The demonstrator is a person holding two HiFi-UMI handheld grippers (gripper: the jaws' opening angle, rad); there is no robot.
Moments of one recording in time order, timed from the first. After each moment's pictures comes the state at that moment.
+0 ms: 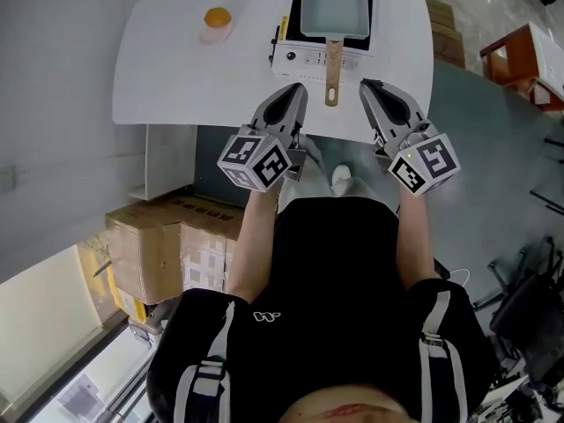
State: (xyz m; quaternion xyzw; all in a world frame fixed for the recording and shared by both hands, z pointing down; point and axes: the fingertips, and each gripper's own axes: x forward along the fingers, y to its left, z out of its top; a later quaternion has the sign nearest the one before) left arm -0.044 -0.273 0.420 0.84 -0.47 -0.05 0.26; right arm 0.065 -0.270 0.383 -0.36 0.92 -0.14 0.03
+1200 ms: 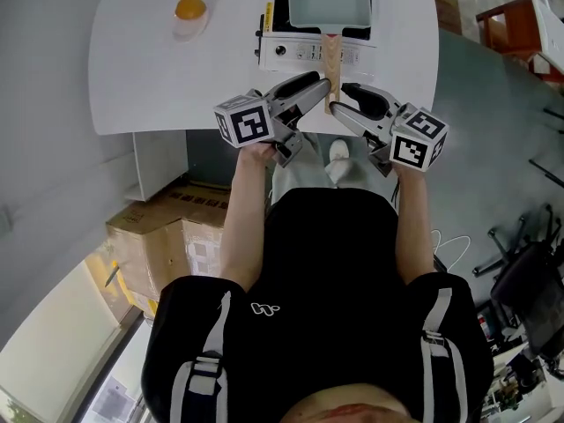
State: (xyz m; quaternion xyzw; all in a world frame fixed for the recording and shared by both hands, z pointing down) left arm 0.001 -0.320 0.504 0.83 -0.23 -0.06 0.51; right arm 0.023 -0.281 0.494 -0.23 0.89 -0.38 -0.03
